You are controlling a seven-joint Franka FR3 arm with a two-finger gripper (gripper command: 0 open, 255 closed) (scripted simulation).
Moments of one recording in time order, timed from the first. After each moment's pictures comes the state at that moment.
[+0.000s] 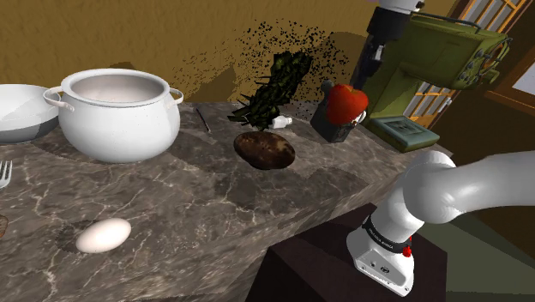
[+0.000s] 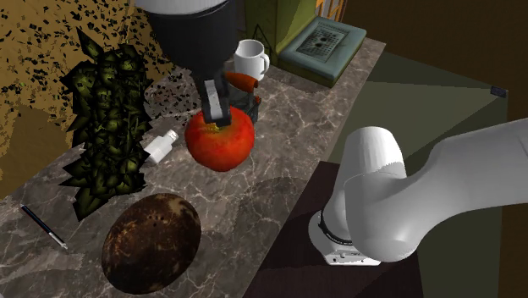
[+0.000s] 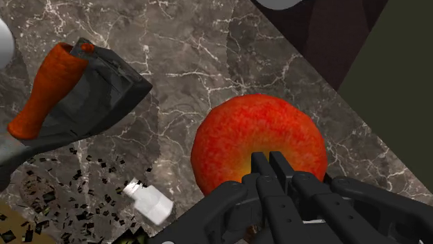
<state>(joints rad) 0.06 -0.84 0.05 -2.23 -0.05 1.39 -0.35</state>
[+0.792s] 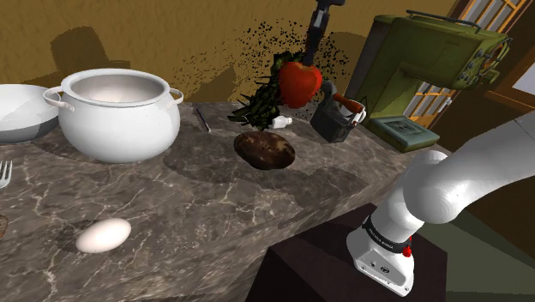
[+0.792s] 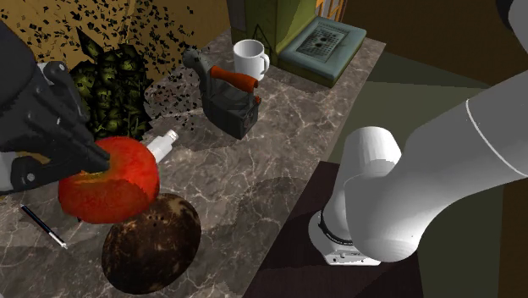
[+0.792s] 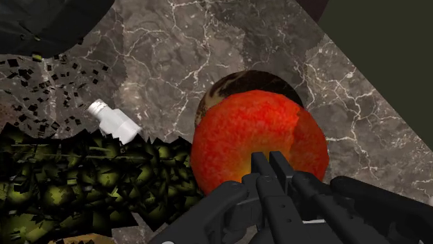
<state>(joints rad) 0.08 -0.43 0.23 -1.86 0.01 1.42 -0.15</state>
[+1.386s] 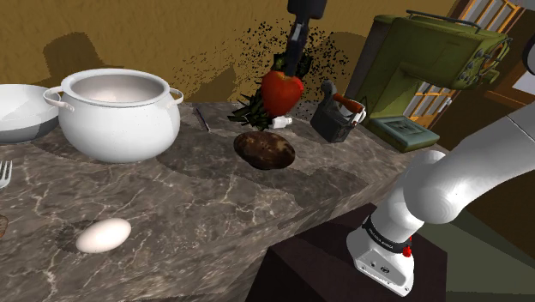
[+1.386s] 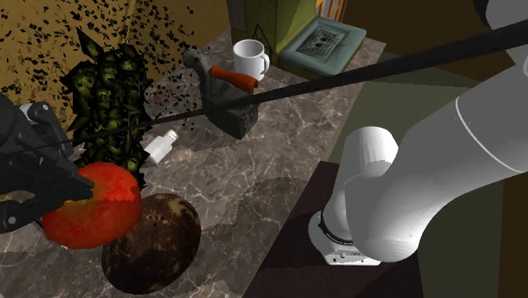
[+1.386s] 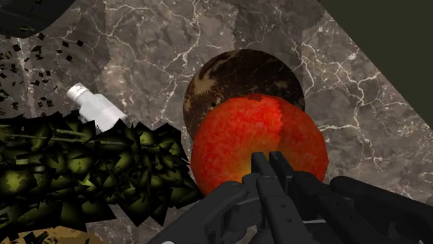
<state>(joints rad) 0.08 -0.36 0.27 -1.88 0.01 1.51 -0.10</state>
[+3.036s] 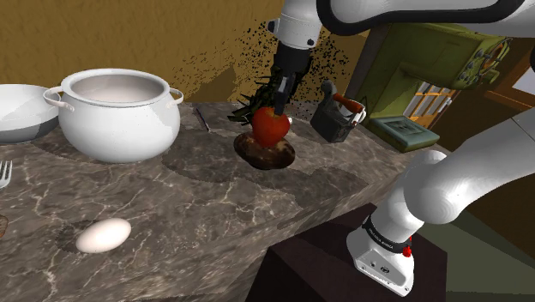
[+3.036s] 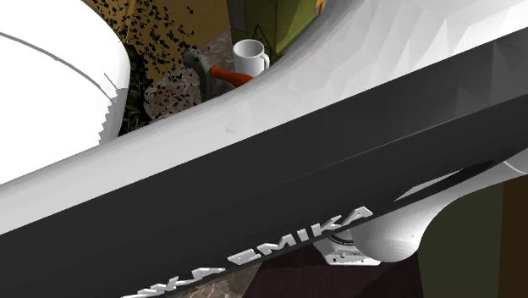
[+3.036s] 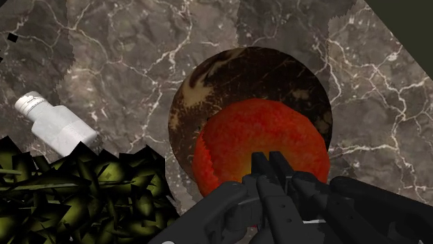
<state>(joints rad) 0.09 -0.41 0.28 -2.19 0.03 1.77 -0.09</state>
